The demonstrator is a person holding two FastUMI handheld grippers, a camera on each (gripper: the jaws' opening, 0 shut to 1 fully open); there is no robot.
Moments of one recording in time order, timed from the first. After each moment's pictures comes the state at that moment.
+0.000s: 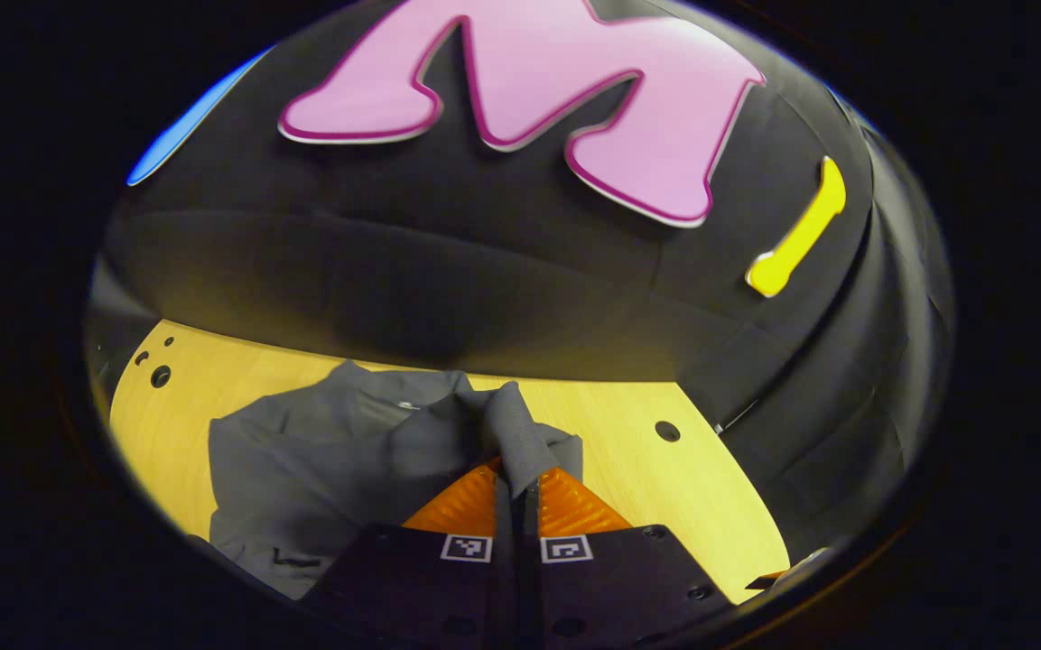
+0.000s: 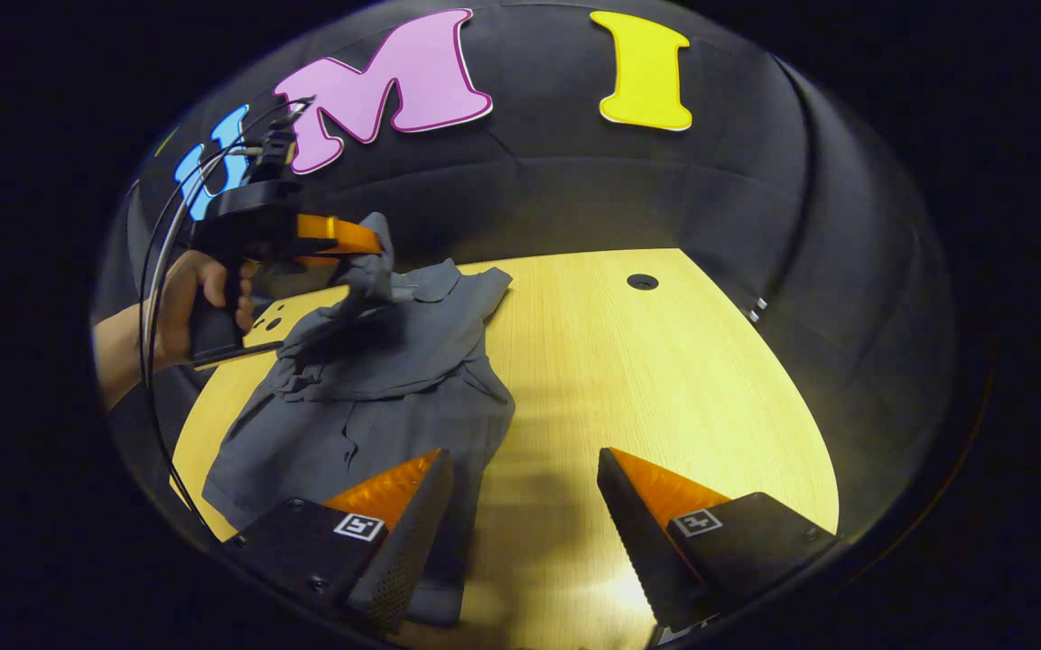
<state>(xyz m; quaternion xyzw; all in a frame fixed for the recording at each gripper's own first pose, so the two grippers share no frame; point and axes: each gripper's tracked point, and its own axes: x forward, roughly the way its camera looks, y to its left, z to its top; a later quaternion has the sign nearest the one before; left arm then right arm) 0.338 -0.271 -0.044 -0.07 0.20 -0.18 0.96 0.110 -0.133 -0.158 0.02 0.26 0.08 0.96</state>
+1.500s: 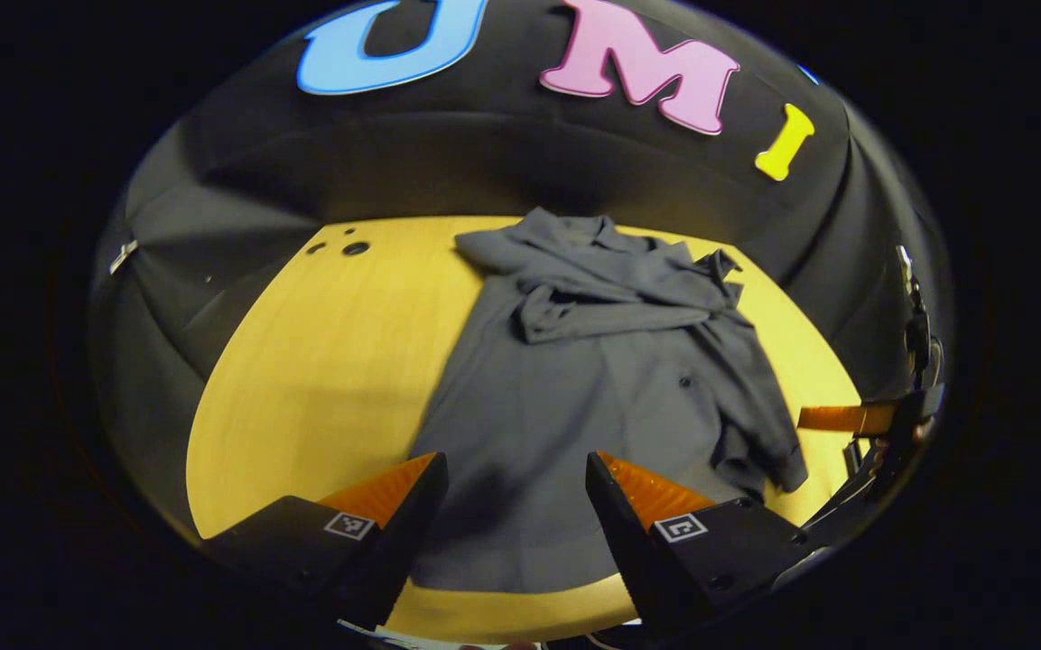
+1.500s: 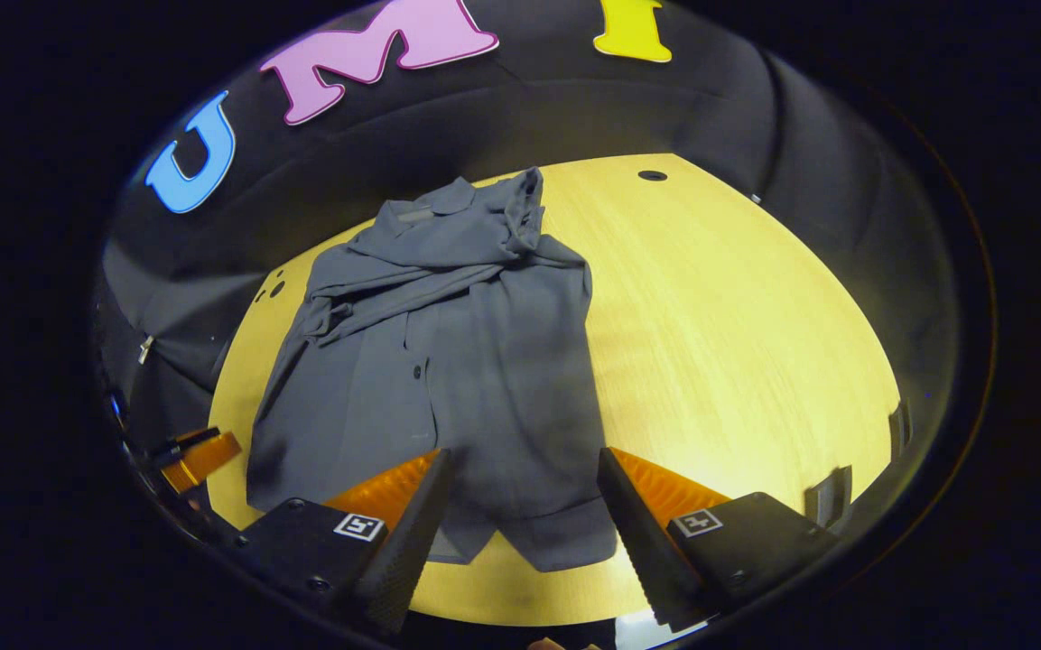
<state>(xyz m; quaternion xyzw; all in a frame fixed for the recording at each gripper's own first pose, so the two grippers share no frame) 0.044 0.043 -0.192 0.00 0.30 -0.07 0.95 0.021 -0.026 -0.230 0.09 0.37 0.03 0.92</state>
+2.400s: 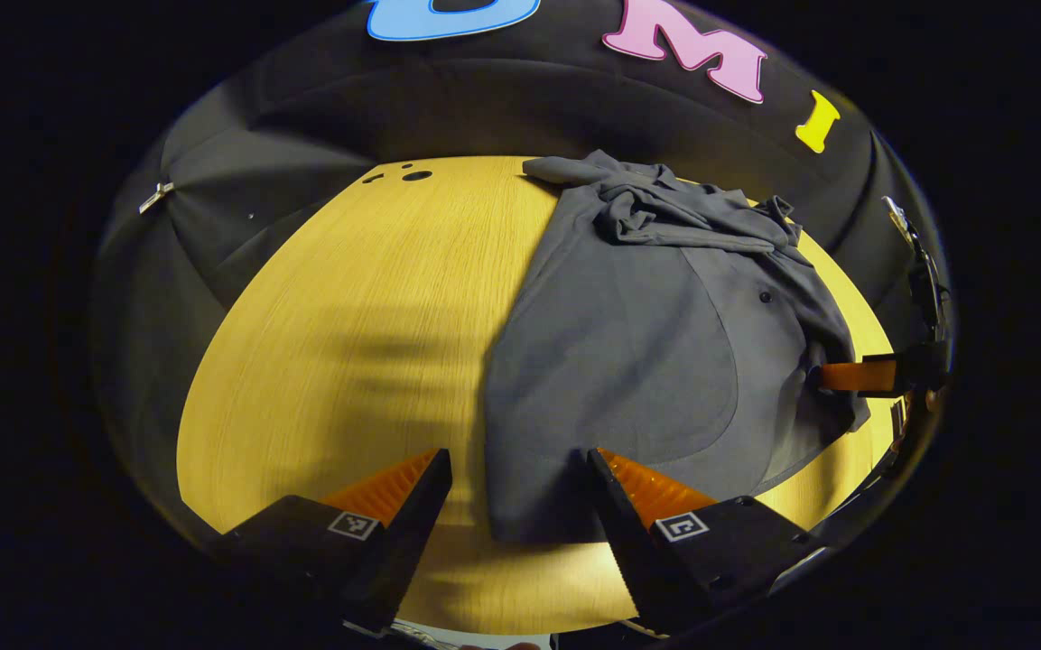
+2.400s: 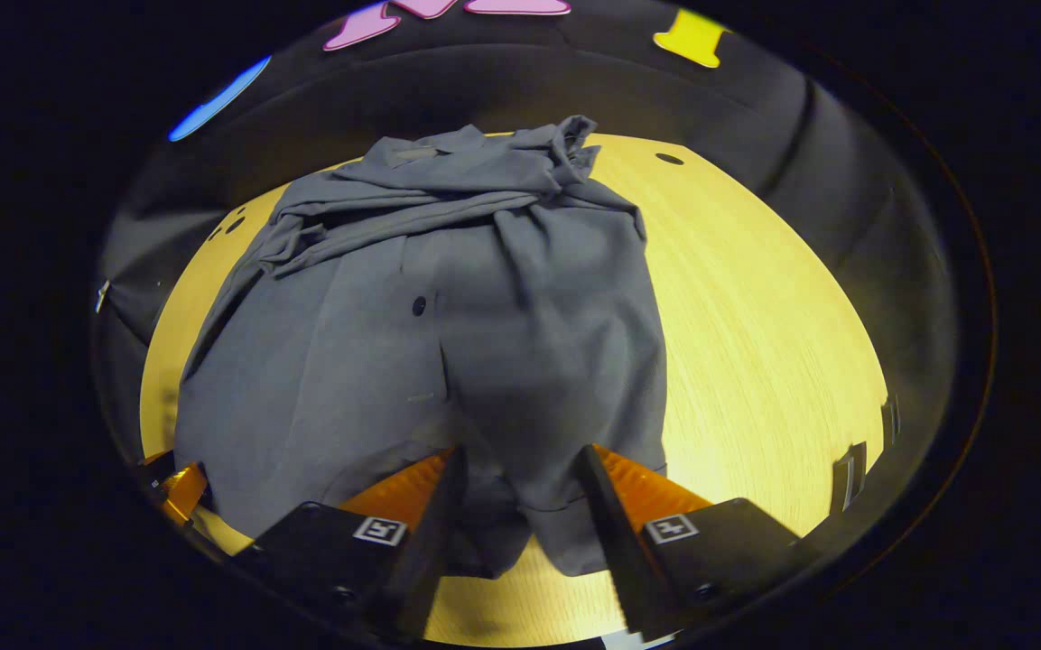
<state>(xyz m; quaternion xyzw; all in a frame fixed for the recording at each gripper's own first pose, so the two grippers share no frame) 0.022 0.094 -0.269 0.01 0.35 -0.02 0.94 0.027 0.018 -0.289 -0.01 0.40 -0.02 0.92</state>
